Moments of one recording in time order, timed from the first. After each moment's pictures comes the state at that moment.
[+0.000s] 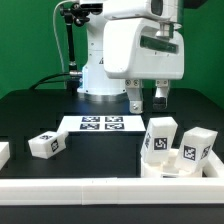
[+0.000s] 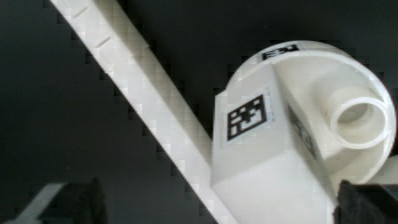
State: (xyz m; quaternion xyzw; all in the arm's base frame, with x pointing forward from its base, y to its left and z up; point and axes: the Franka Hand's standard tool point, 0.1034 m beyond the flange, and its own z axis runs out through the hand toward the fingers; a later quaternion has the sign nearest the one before) arm 0.627 0.032 0.119 0.88 0.47 0.08 0.06
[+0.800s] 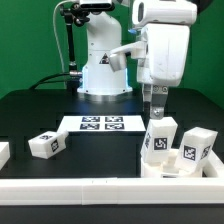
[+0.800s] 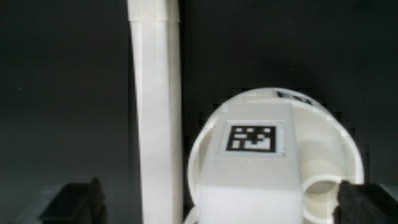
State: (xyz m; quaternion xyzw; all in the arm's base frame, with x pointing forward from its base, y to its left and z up) arm 0.629 0.035 0.112 0.70 0.70 0.04 0.10
